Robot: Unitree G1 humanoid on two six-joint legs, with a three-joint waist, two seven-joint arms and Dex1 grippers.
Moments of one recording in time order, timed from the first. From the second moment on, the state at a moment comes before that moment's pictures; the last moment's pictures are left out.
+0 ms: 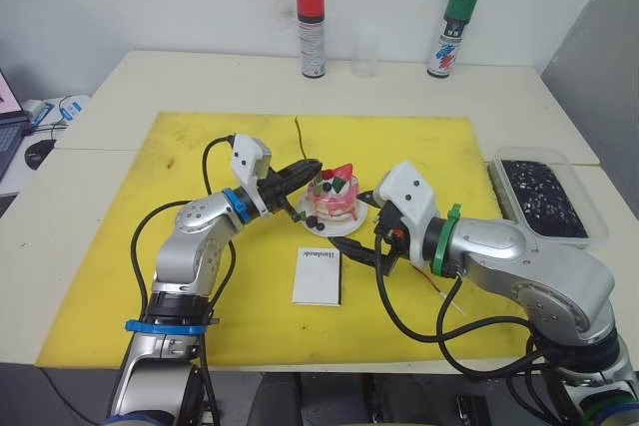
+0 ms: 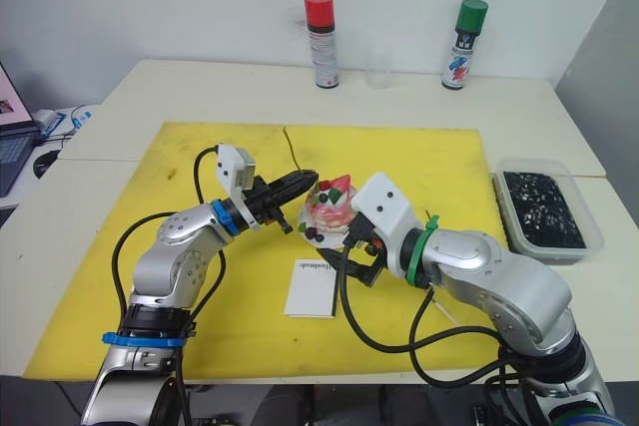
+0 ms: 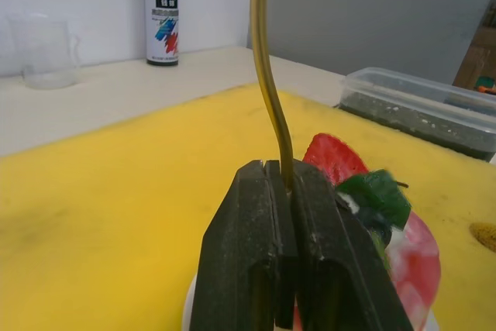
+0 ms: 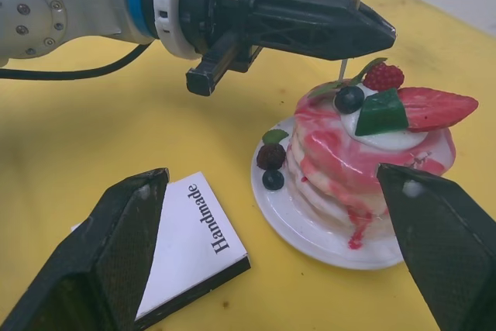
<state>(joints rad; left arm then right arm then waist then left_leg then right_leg) -0.48 0.37 0.04 0.09 -0.41 0.29 -0.82 -0.53 -0.48 0.22 -0.75 0.65 1.18 0.29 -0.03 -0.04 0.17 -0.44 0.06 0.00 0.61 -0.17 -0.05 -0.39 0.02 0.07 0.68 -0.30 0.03</state>
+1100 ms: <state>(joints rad) -0.44 0.37 0.06 0.07 -0.39 0.26 -0.79 -0.58 -0.39 0.18 -0.74 0.64 1.20 0.24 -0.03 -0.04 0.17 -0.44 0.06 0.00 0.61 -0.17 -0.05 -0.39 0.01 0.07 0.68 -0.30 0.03</state>
